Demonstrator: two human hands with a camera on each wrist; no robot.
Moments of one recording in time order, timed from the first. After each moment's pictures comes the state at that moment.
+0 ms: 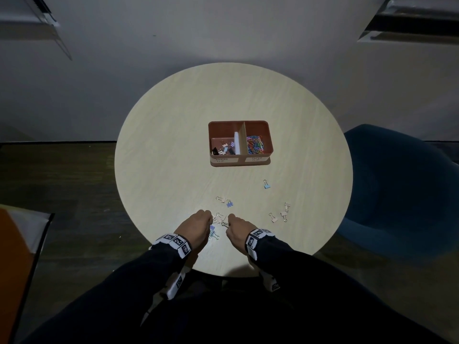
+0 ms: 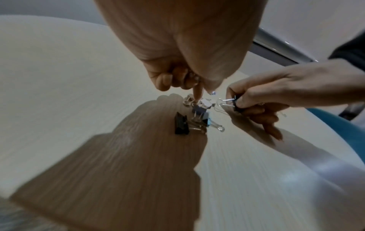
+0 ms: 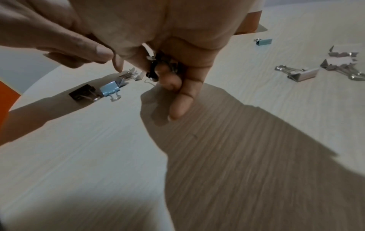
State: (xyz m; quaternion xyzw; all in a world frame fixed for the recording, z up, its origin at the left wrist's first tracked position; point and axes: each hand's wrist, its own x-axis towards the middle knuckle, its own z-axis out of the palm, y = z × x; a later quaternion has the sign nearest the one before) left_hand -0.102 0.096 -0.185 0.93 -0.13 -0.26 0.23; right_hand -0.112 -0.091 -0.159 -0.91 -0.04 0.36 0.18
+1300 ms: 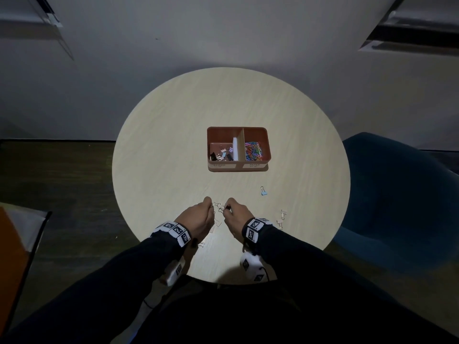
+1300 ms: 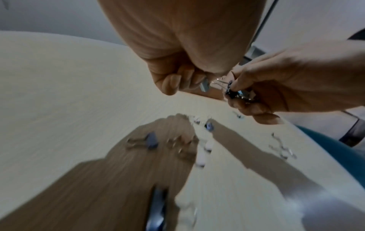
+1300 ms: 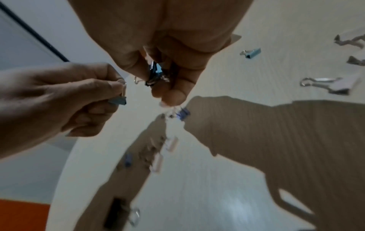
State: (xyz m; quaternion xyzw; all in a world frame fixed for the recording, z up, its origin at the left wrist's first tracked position) left_hand -0.062 0.077 -0.140 0.91 -0.10 -0.28 0.28; right_hand -0.067 -0.090 -0.132 -0.87 0.08 0.31 0.38
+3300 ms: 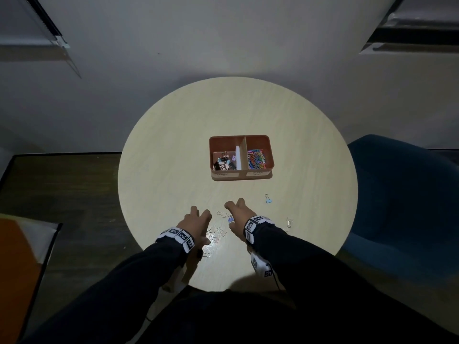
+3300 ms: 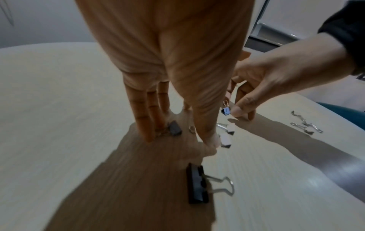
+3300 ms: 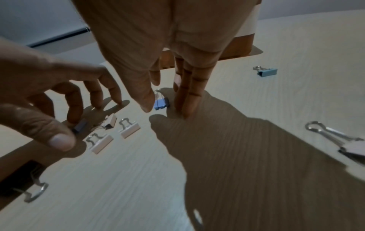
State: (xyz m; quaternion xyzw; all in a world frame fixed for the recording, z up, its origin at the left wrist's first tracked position) left_hand -0.052 0.094 -0.172 0.93 -0.09 -0.34 0.09; right_hand -0.036 -0.101 -0.157 -0.93 -0.07 0.32 0.18
